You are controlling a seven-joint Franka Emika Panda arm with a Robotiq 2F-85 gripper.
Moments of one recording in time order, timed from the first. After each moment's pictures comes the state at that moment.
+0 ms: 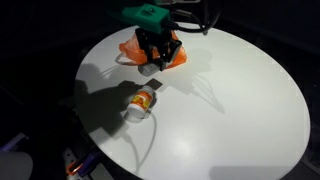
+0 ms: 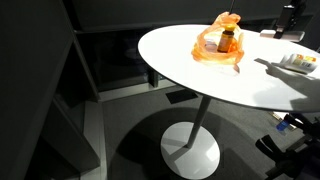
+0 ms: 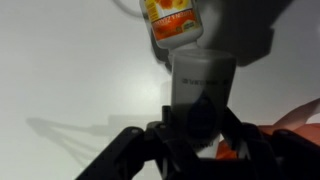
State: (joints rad) arm -0.12 -0.02 -0.12 -2.35 -0.03 2.28 -0.26
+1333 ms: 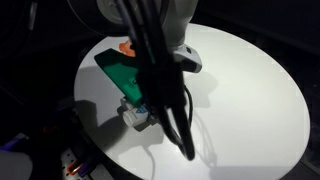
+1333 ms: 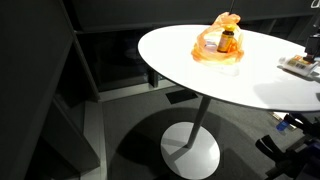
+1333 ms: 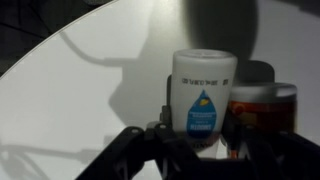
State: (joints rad) arm -0.22 0.00 -0.22 -2.51 -0.09 2.28 -0.22
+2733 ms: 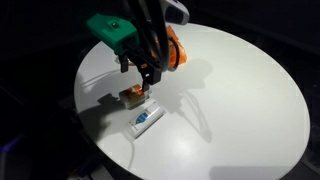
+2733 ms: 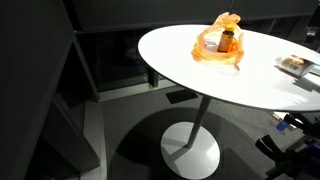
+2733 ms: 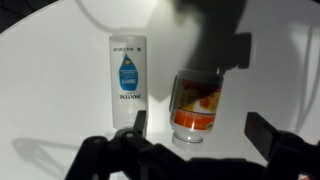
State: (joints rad) arm -0.14 -0.17 -0.17 -2.50 -0.02 2.13 -0.22
